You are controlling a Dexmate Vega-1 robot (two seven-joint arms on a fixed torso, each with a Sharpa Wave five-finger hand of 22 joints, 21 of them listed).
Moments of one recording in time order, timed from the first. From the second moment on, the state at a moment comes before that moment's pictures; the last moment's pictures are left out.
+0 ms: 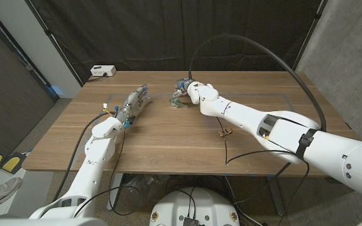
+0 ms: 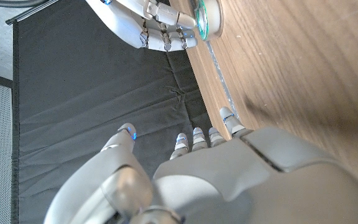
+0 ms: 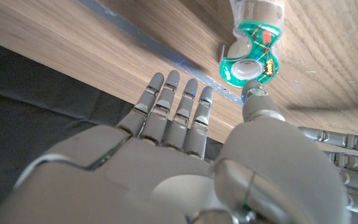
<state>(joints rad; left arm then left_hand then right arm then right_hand) 0.88 0.20 -0.12 -1.24 -0.19 -0.15 -0.46 0.29 0.07 0.38 0.01 0.22 -0.07 -0.09 0.20 0.18 -0.06 0.00 0.21 0.19 -0.16 0.00 0.18 0.18 -0.17 0.05 0.62 0.19 -0.18 -0.08 -1.10 -0.95 -0.68 -0.36 0.17 0.71 -0.04 0.39 -0.15 0.24 0.64 -0.10 0.25 0.19 0.64 -0.10 0.28 0.19 0.62 -0.06 0.24 0.19 0.31 -0.03 0.66 0.19</state>
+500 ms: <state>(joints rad) 0.88 0.19 -0.13 -1.24 -0.19 -0.14 -0.46 0.27 0.08 0.37 0.02 0.22 -0.06 -0.09 0.20 0.18 -0.06 0.00 0.21 0.19 -0.16 0.00 0.18 0.18 -0.17 0.05 0.62 0.19 -0.15 -0.02 -1.13 -0.81 -0.69 -0.31 0.14 0.78 -0.02 0.41 -0.16 0.26 0.68 -0.12 0.25 0.19 0.68 -0.11 0.28 0.19 0.66 -0.06 0.24 0.20 0.33 -0.04 0.67 0.19</state>
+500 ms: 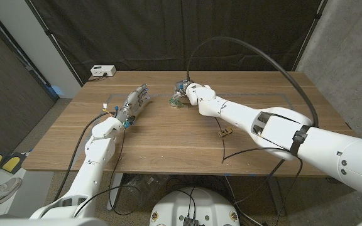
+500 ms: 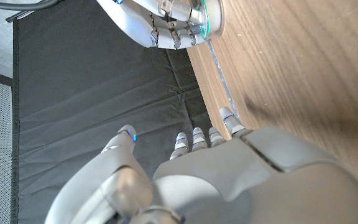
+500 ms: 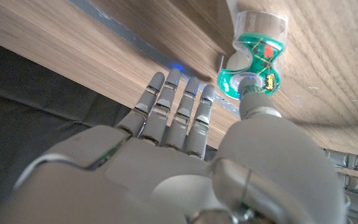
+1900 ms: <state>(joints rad) 0.88 0.18 -0.13 -1.24 -0.19 -0.14 -0.47 0.23 0.09 0.35 0.05 0.22 -0.06 -0.08 0.20 0.18 -0.06 0.01 0.21 0.19 -0.15 0.01 0.18 0.18 -0.17 0.05 0.61 0.19 -0.14 0.01 -1.16 -0.72 -0.73 -0.26 0.04 1.17 0.06 0.34 -0.16 0.22 0.96 -0.14 0.30 0.20 1.02 -0.08 0.41 0.26 1.01 -0.16 0.58 0.53 0.40 -0.05 0.86 0.24</state>
